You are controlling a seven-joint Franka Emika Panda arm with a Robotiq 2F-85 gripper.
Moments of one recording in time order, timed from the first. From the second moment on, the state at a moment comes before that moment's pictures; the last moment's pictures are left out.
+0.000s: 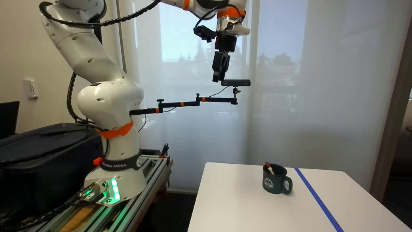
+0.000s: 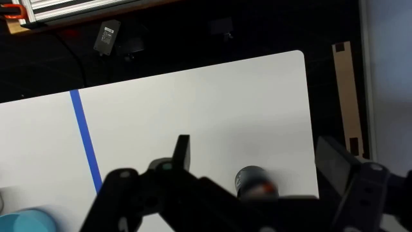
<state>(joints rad) 0.06 -0.56 0.21 -2.27 0.17 1.58 0.43</state>
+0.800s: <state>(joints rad) 0.01 -0.29 0.20 -2.27 0.17 2.00 0.64</state>
